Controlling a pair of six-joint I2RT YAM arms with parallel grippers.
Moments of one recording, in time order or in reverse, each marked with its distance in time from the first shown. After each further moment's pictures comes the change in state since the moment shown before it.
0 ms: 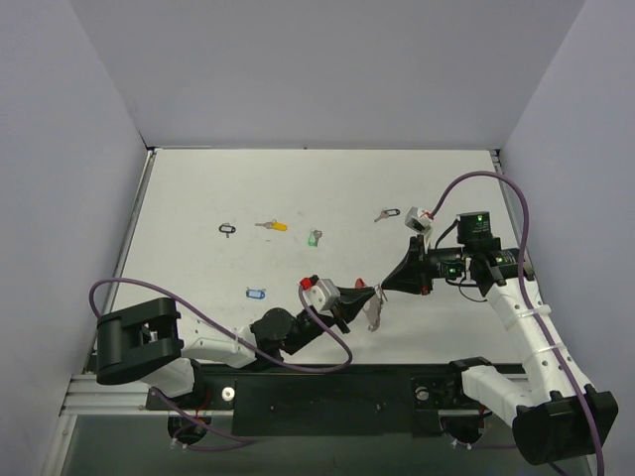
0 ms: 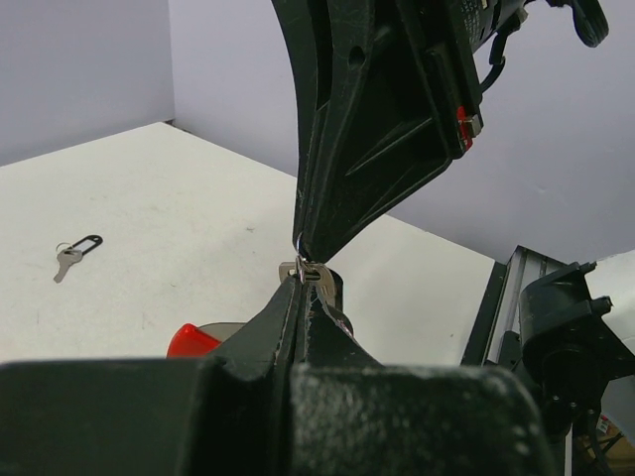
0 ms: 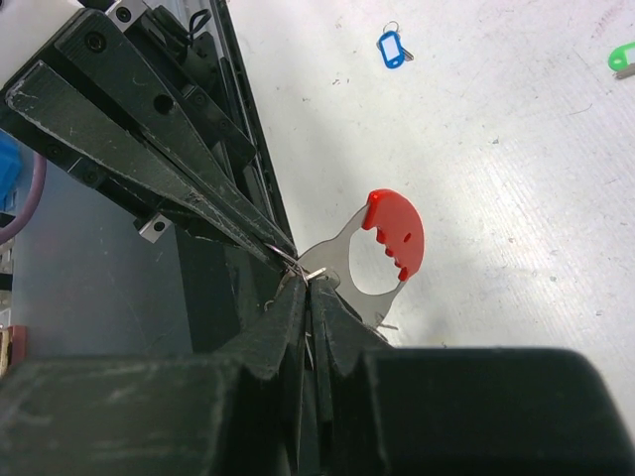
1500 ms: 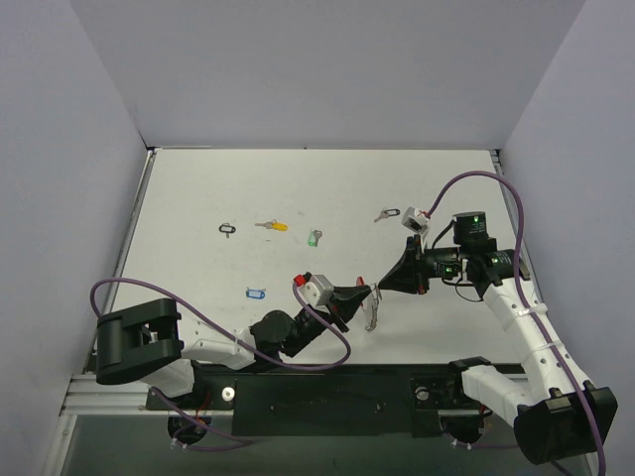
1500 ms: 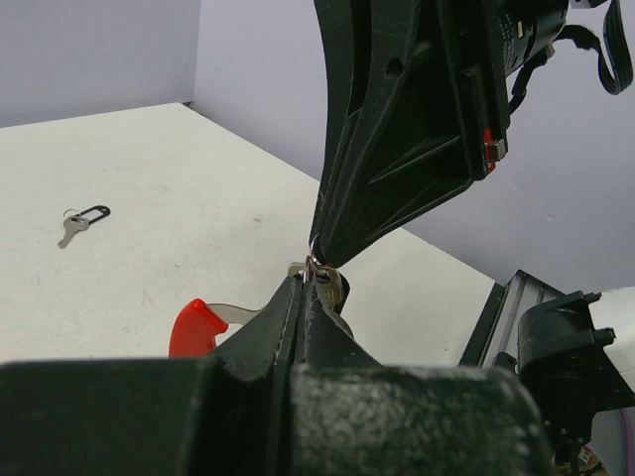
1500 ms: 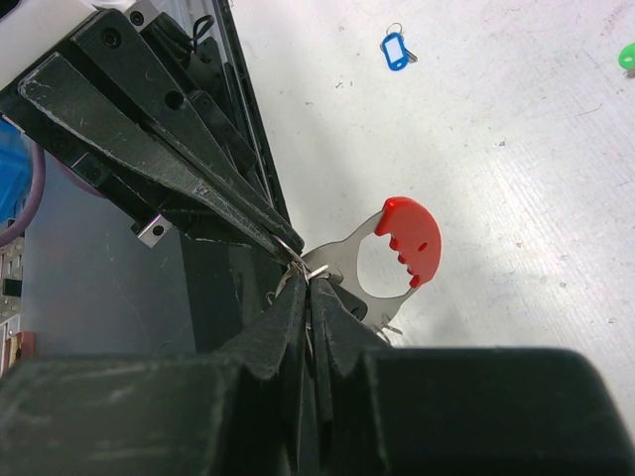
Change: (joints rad) left arm -0.007 -0.001 -0.015 0.008 -0.101 -0.092; right arm 0.018 0.005 -0.031 0.071 0.001 0.065
